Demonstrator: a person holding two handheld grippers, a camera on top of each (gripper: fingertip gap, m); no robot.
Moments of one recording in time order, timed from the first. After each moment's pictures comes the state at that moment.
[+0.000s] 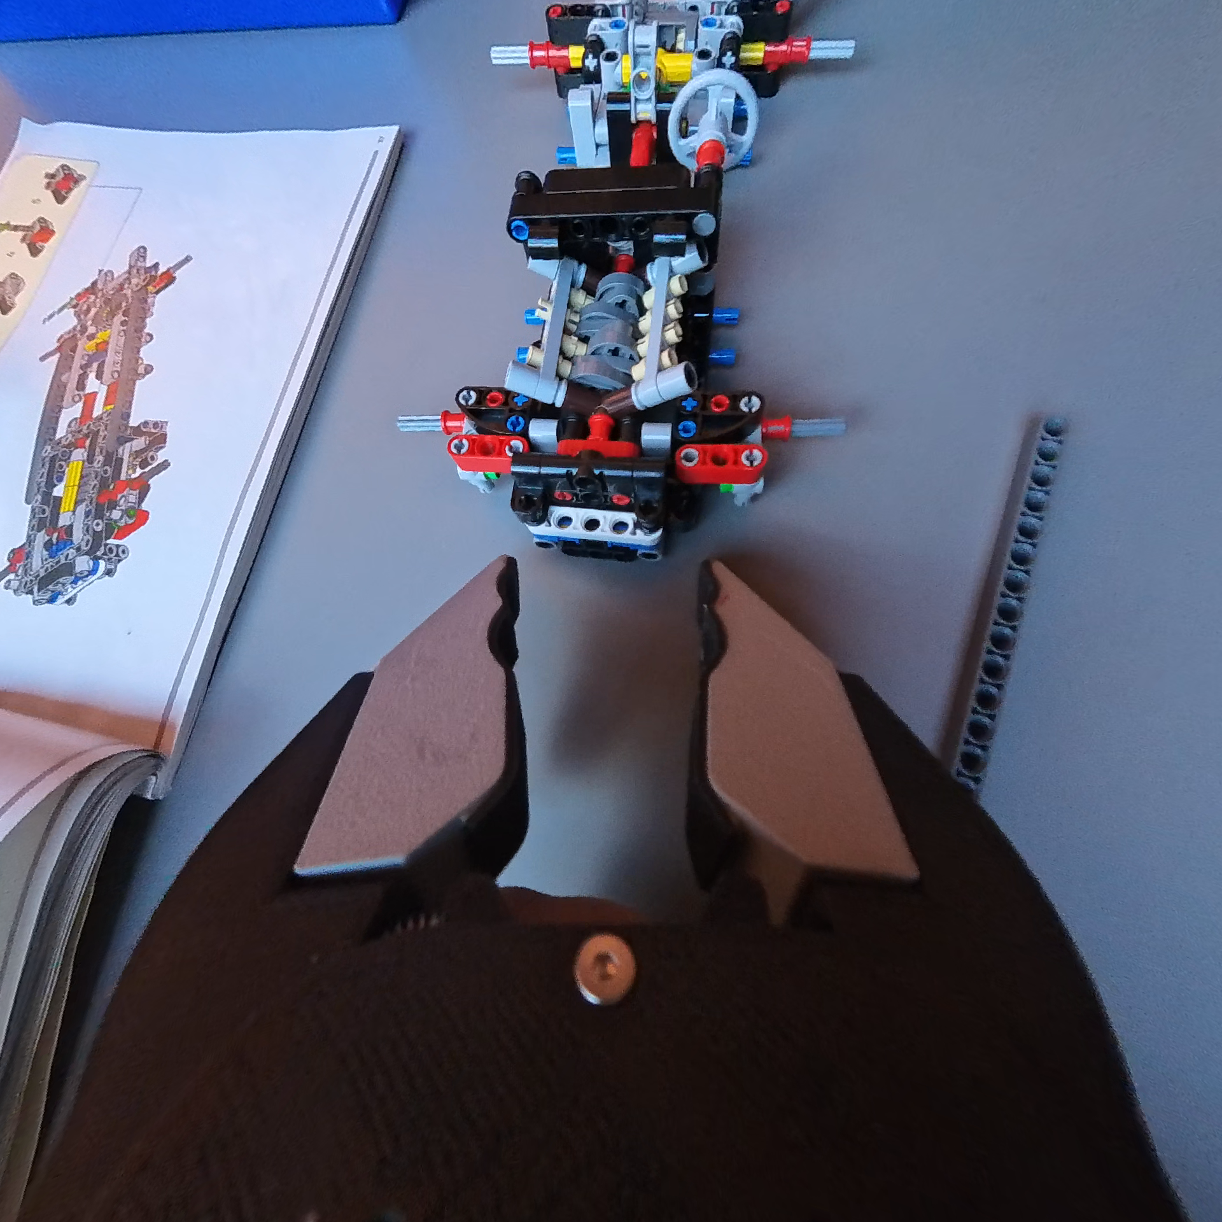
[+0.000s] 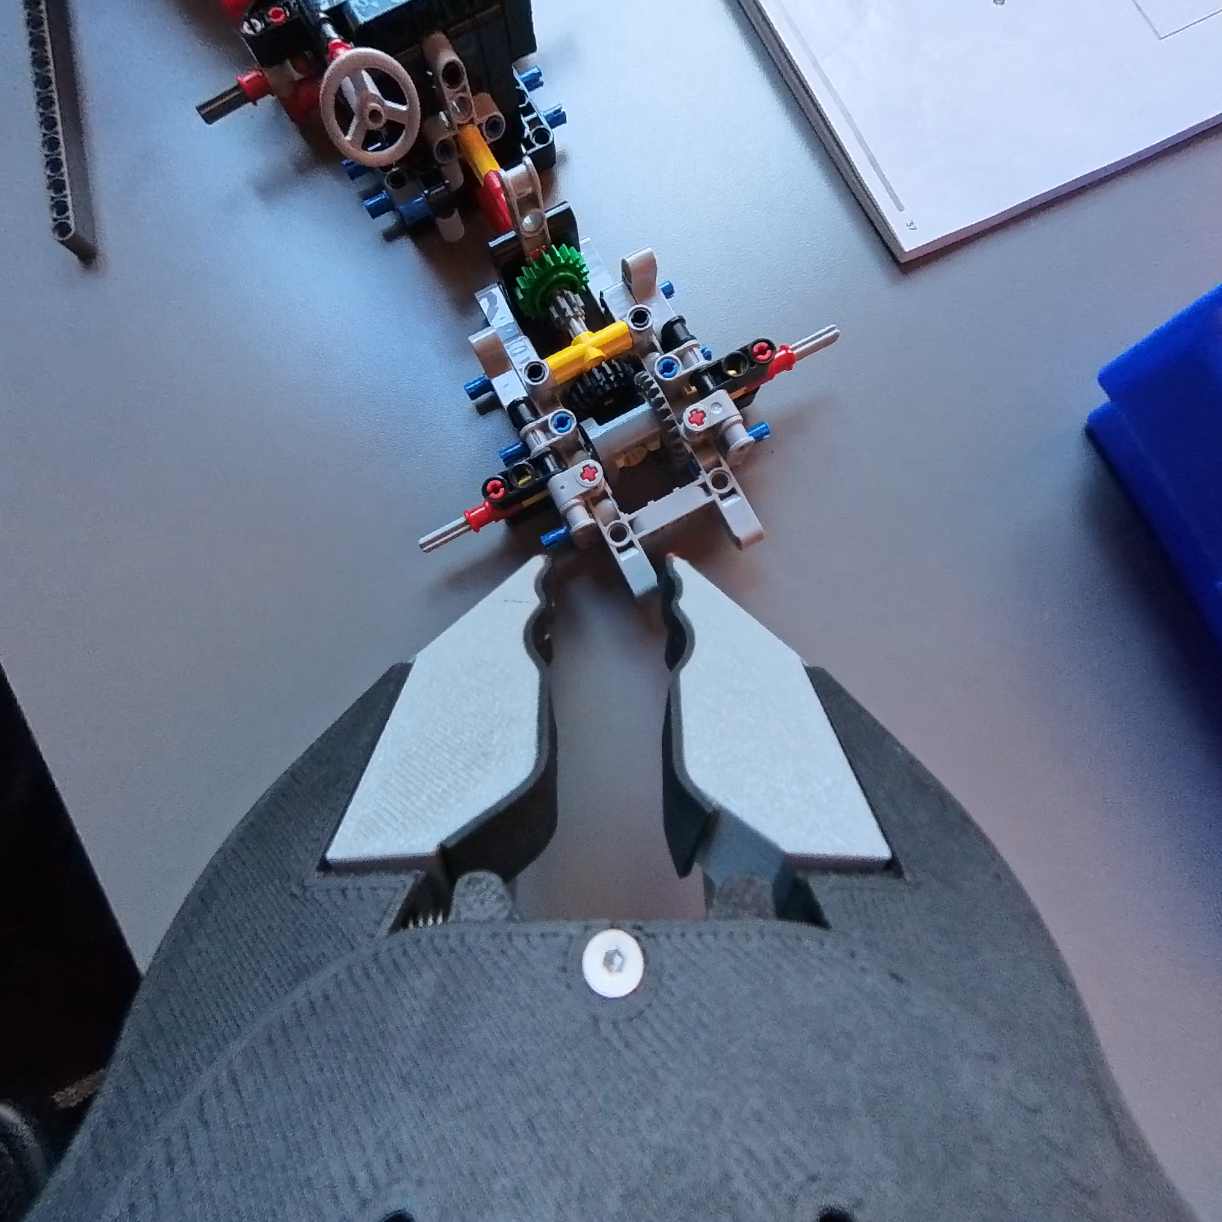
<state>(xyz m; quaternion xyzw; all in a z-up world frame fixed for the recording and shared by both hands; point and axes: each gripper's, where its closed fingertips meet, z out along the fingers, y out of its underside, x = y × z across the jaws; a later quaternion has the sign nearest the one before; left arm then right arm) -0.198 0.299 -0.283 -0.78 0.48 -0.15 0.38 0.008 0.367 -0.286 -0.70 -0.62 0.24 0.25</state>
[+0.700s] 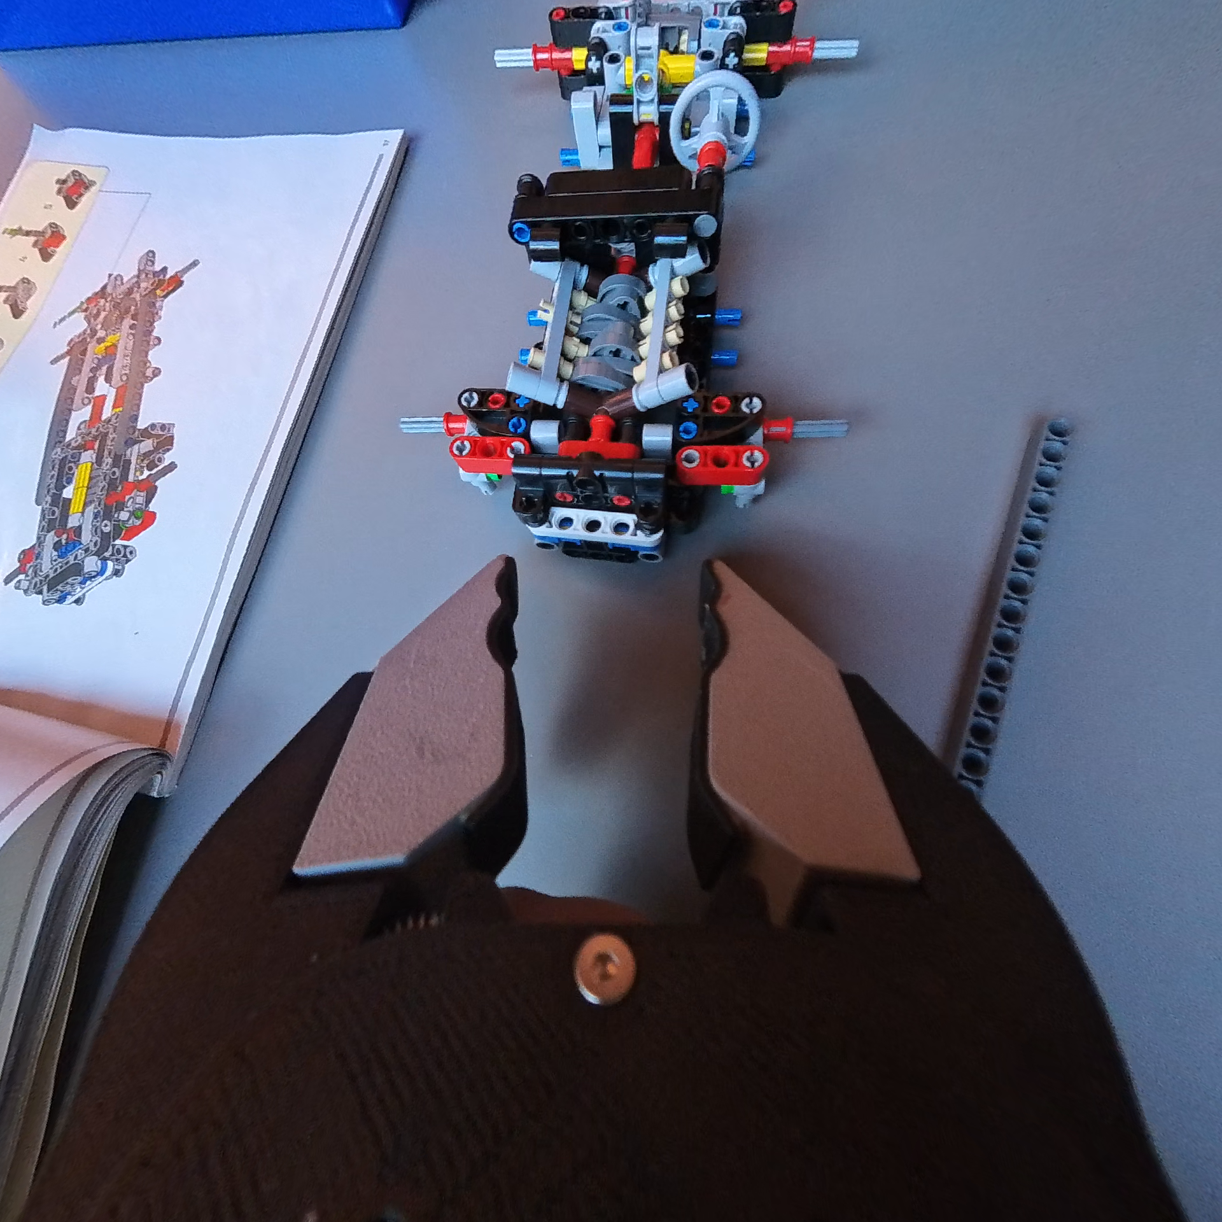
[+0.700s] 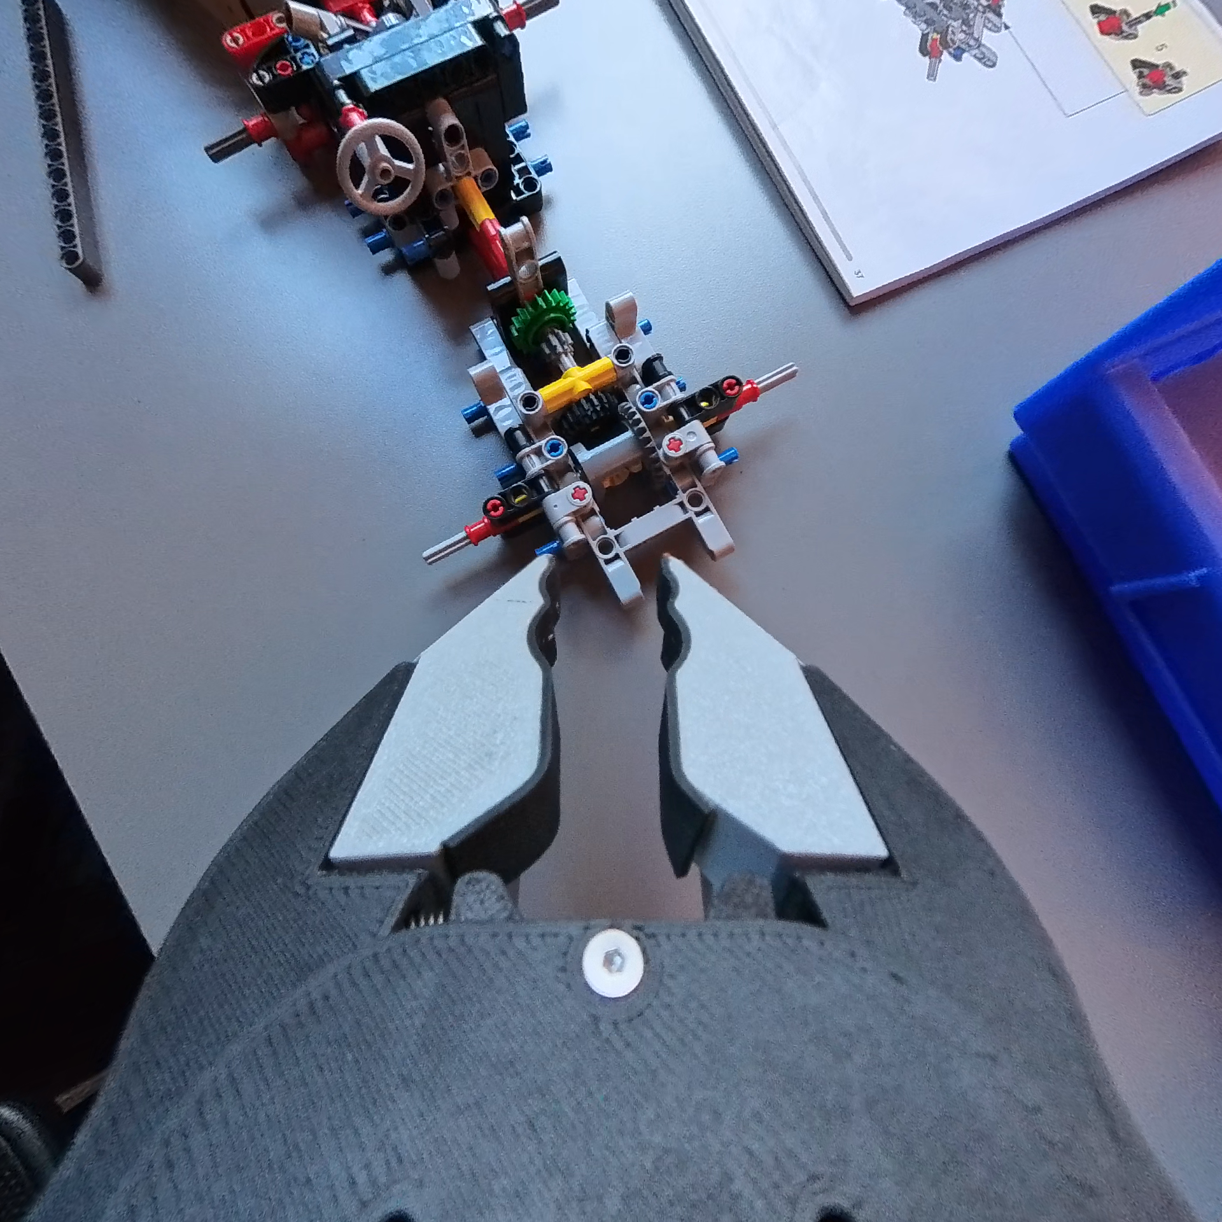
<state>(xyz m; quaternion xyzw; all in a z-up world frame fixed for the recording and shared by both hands) -0.198 0.299 -0.282 -0.78 0.48 -0.15 0.38 0.009 0.371 -0.270 -0.70 -0.62 0.22 0.28</state>
